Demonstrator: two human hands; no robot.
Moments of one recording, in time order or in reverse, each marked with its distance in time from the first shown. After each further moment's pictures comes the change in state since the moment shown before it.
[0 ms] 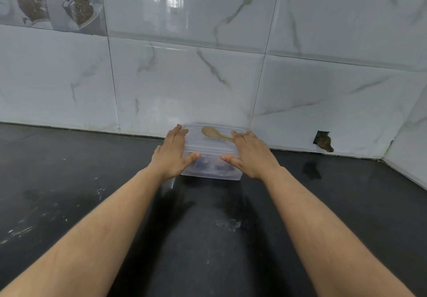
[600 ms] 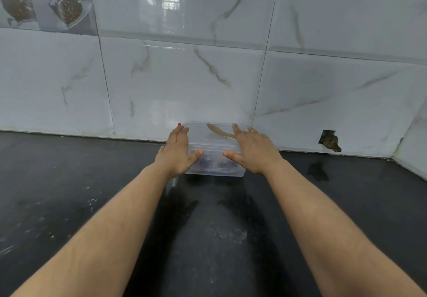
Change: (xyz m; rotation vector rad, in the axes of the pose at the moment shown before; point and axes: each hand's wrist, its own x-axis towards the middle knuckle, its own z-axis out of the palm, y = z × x) left_hand 0.030 0.001 0.013 0.021 -0.041 -0.029; right_hand 0.029 0.015 0.012 -0.086 0.006 0.007
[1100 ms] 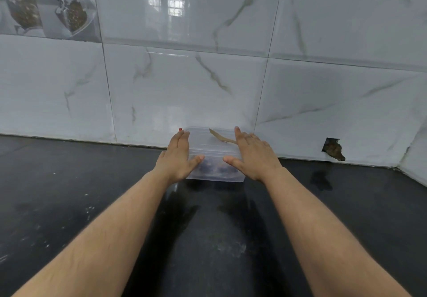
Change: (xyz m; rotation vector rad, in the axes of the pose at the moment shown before) left_hand 0.005 0.000 0.000 0.024 -0.007 -0.021; right_hand 0.010 0.003 0.003 0.060 -0.003 0.019
